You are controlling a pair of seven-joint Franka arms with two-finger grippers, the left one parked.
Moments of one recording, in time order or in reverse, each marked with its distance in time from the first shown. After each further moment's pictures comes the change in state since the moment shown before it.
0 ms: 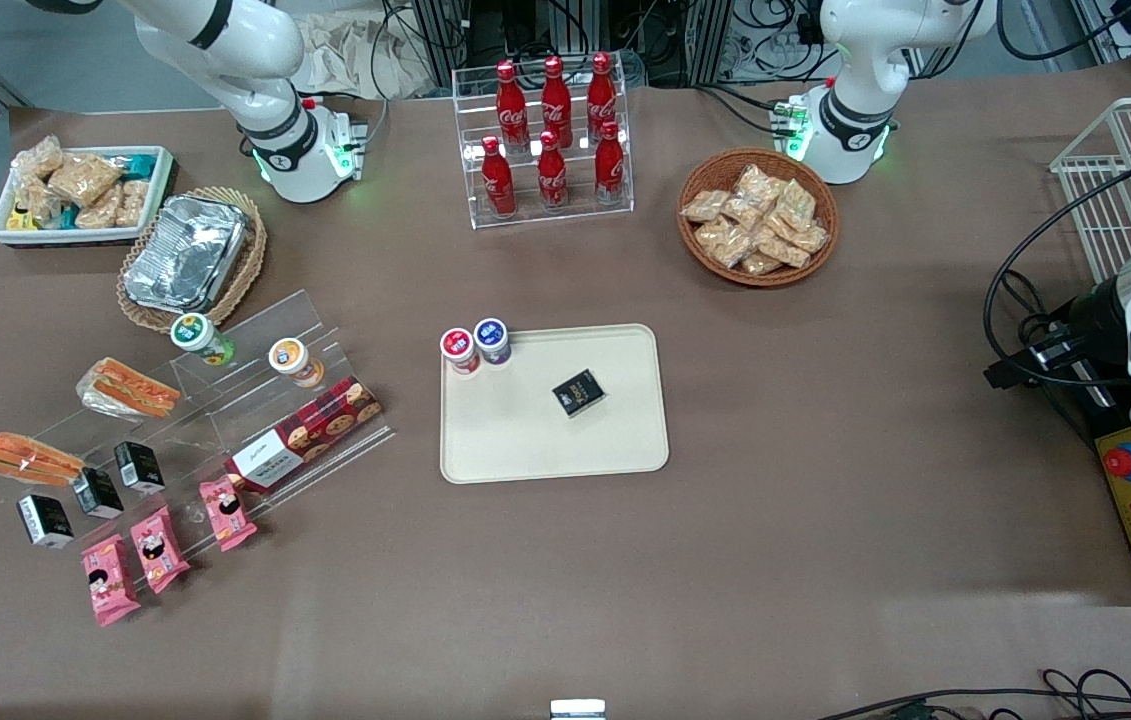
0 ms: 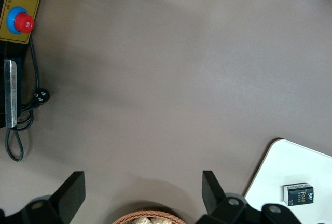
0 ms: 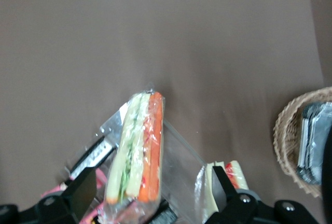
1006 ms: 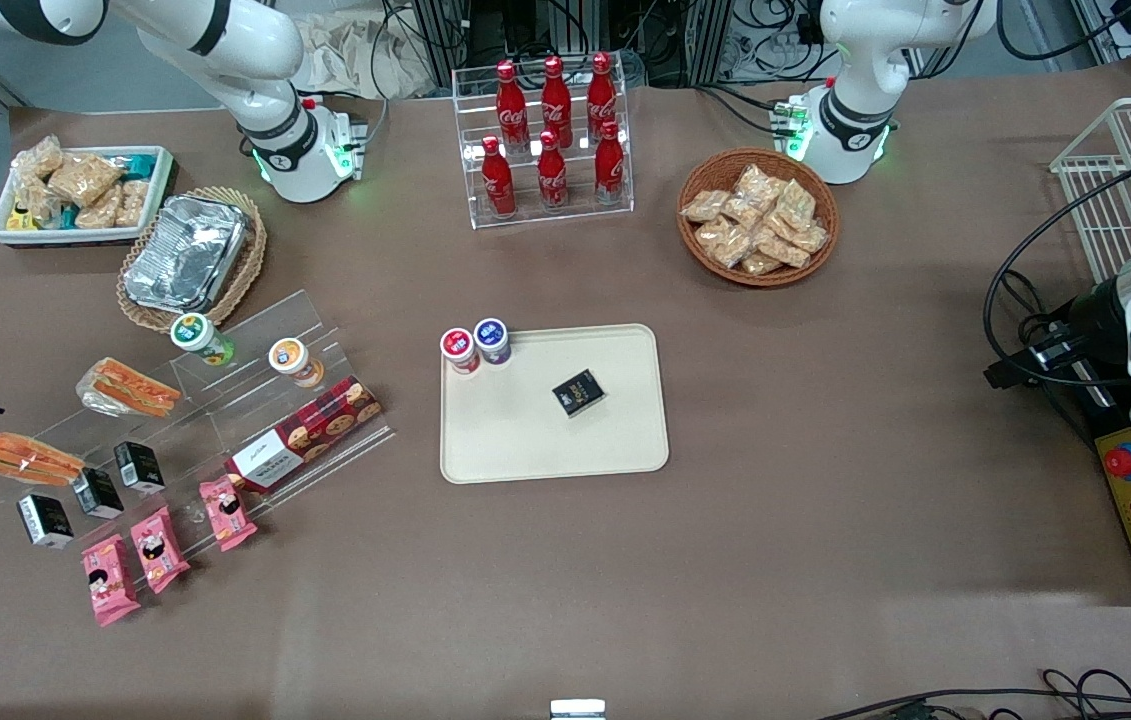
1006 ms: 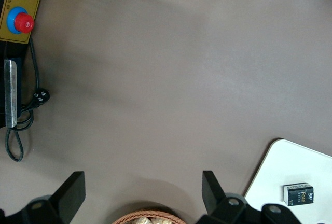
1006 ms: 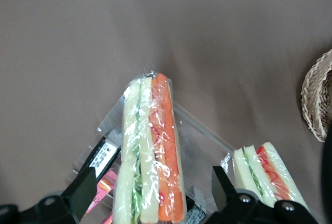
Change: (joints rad) arm -0.023 0.078 -0.001 -0.004 0.137 0.069 0.047
